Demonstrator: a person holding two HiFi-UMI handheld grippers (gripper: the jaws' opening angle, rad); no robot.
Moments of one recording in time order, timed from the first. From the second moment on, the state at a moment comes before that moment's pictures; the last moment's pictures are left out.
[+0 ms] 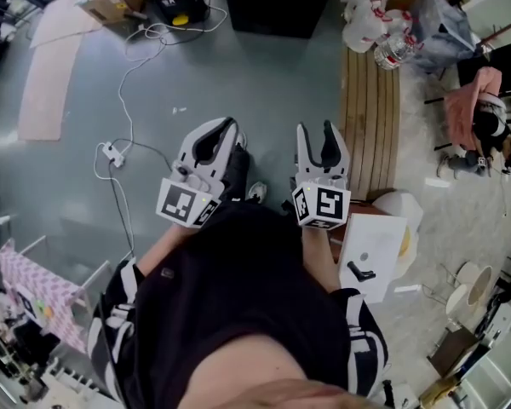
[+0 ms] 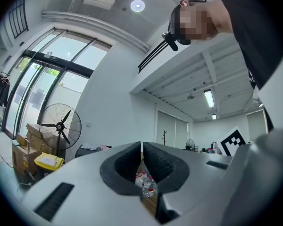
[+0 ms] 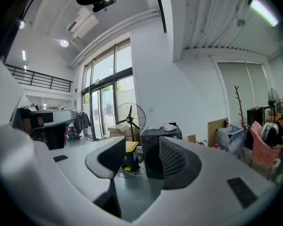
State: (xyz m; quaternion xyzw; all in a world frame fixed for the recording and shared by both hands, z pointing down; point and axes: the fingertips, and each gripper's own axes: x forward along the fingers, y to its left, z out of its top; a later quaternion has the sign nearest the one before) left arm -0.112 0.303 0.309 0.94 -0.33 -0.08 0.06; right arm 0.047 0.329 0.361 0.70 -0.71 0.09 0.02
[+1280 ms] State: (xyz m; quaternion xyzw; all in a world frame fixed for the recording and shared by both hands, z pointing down) left arm 0.053 -0.164 0.355 0.95 -0.31 -0.06 0.08; right arm 0.289 -0.262 0.566 0.71 -0.64 0.03 0.30
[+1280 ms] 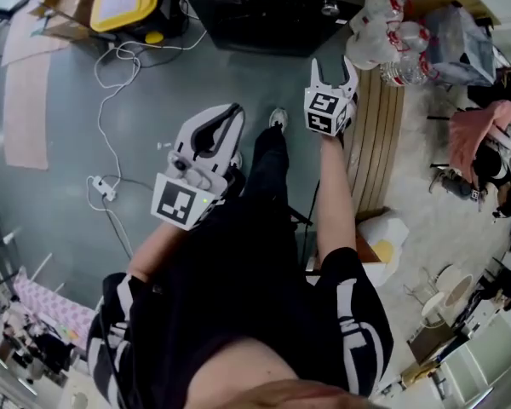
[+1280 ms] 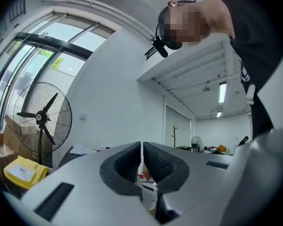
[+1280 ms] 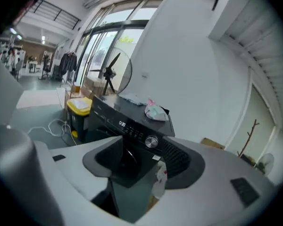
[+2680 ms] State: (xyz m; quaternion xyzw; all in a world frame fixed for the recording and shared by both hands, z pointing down) left arm 0.143 -0.313 0.460 0.94 -0.33 -0.05 0.10; right arm 0.418 -0.460 0.724 0.73 -0.63 0.26 0.04
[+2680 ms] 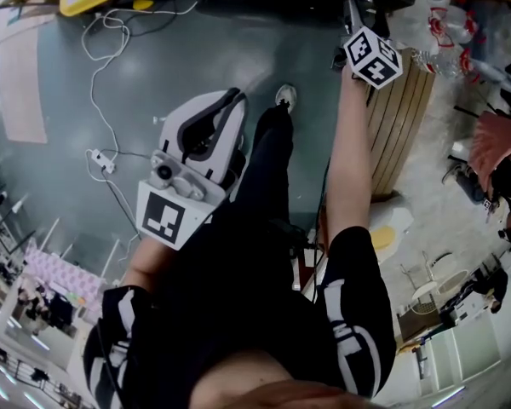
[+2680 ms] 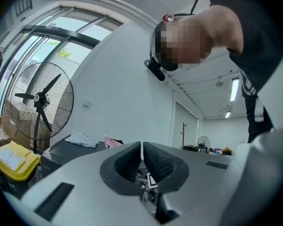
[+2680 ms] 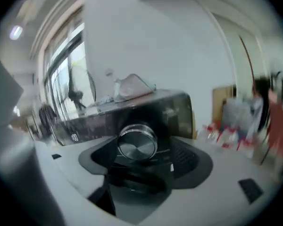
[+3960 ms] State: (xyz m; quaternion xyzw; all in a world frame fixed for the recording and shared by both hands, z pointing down) left arm 0.141 -0.304 0.458 0.94 -0.33 -0.05 0.11; right arm 0.403 -0.462 0.726 0.75 -0.62 0.18 0.16
